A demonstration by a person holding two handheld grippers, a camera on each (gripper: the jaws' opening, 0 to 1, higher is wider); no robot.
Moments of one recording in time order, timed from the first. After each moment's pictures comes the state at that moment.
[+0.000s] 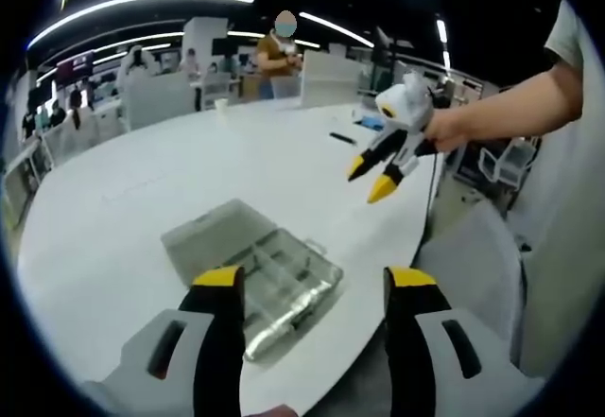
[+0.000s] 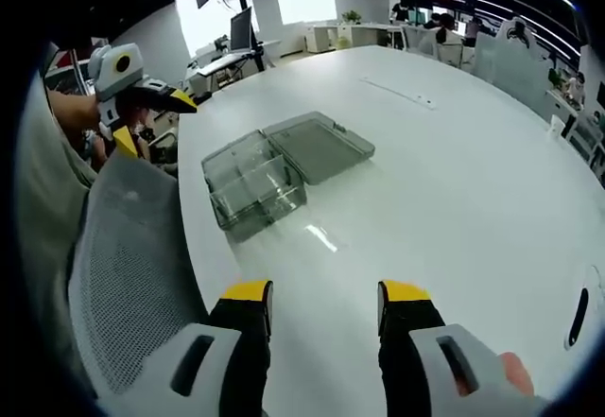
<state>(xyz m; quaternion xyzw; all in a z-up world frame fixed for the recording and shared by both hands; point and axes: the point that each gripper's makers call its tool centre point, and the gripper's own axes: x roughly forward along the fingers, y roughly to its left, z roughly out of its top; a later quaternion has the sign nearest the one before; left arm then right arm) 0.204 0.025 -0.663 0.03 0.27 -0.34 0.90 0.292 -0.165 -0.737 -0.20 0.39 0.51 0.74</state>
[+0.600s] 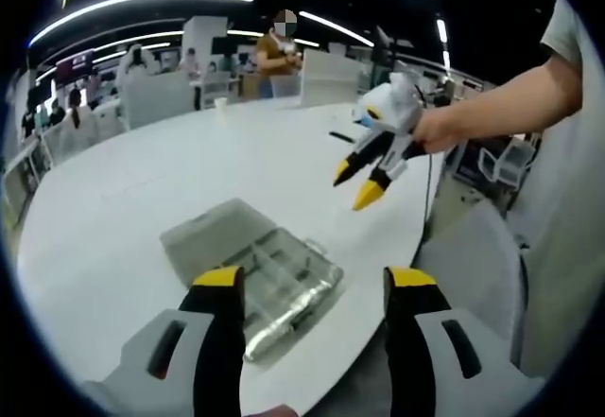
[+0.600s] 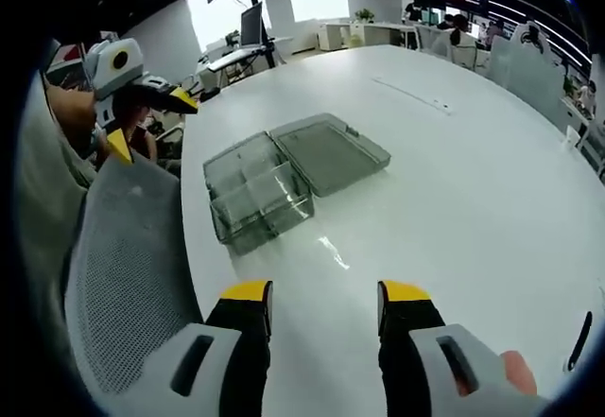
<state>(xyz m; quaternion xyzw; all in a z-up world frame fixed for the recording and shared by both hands) 0.204 0.023 -0.664 0.03 0.27 -0.35 0.90 0.299 -0.128 -0.744 -0.20 0.38 0.54 0.73</state>
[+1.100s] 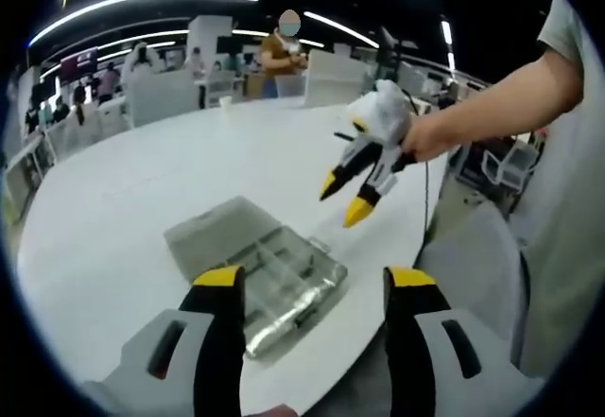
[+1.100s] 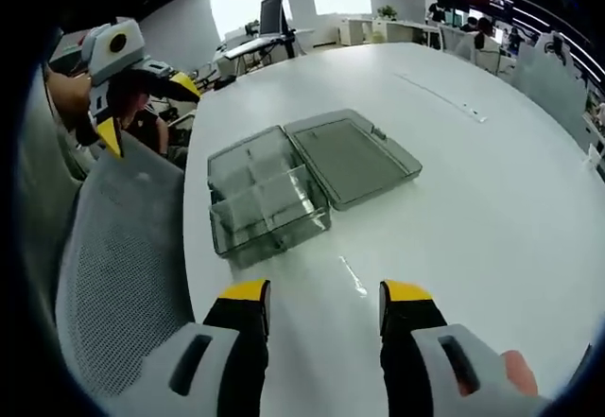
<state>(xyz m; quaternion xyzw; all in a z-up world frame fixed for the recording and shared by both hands) 0.204 0.029 -0.664 0.03 0.27 -0.33 0.90 0.297 -0.097 -0.763 -0.24 0.38 0.57 0.69</state>
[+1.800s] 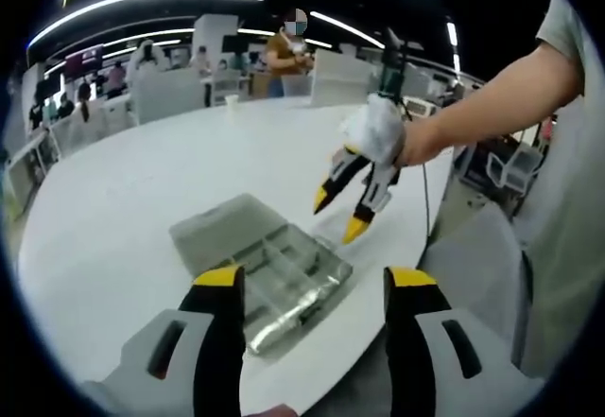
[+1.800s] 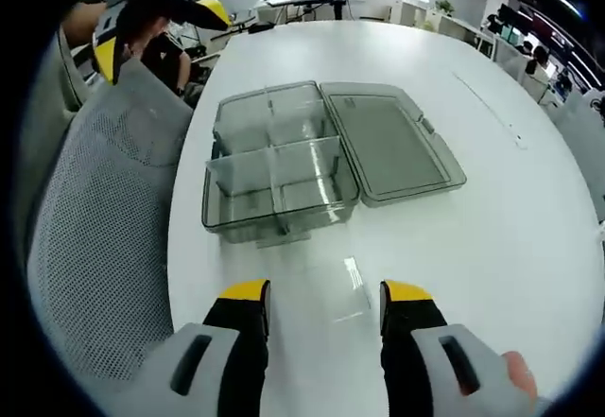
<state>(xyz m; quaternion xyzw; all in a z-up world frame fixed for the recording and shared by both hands) 0.206 0.036 -0.666 0.02 0.27 -0.32 0.91 0.292 -0.082 -0.790 -0.36 0.36 0.60 0.61</state>
